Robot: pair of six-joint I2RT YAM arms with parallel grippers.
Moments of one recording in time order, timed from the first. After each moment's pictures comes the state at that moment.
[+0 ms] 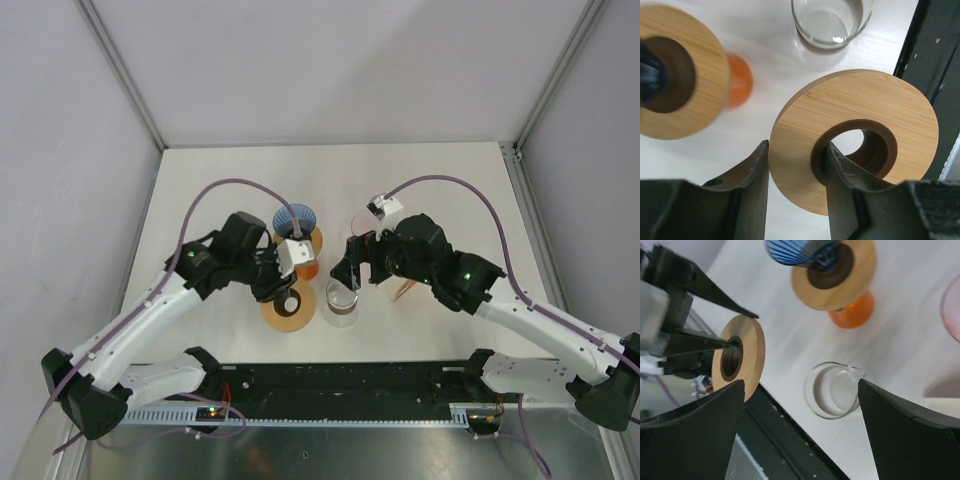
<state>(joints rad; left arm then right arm) -0.66 1.05 0.99 -0.89 0.37 0.50 0.90 1.06 1.02 -0.41 -0.02 0.46</state>
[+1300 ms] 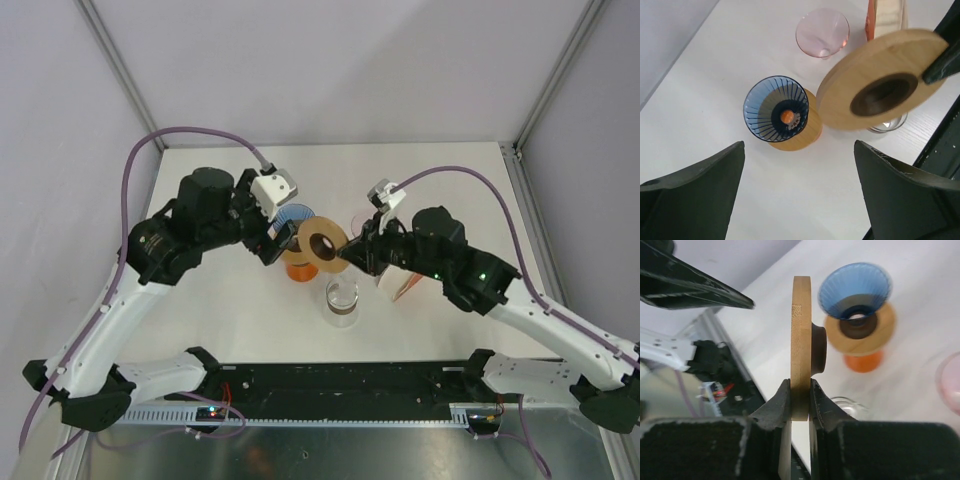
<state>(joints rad) -0.67 1.10 1.49 -0.94 0.15 0.30 0.92 1.04 1.09 -0.28 -0.17 0.34</state>
